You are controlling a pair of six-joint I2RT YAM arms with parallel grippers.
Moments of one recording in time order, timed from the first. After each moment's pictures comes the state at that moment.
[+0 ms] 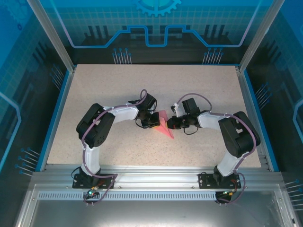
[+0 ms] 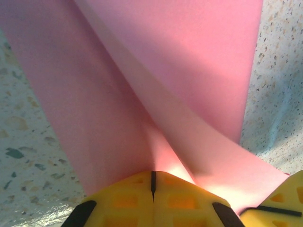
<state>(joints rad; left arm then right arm) -0.58 1.98 1.23 -0.41 0.38 -0.82 0.40 1.71 0.80 -0.11 -0.63 0.34</state>
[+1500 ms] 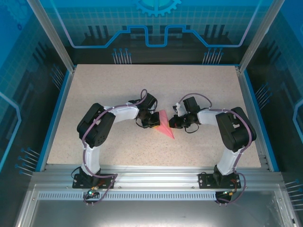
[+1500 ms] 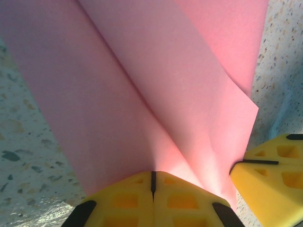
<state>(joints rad) -0.58 1.99 1.24 -0.43 0.38 -0.82 0.35 1.80 0.86 -0.17 -0.63 0.33</state>
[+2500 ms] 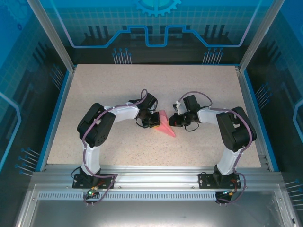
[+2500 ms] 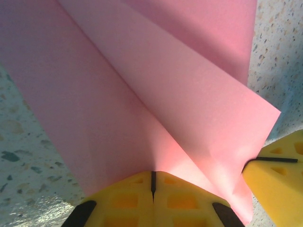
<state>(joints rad) -0.58 2.00 1.25 -0.44 0.38 -0.82 0.35 1.80 0.89 -0.20 -0.63 0.32</state>
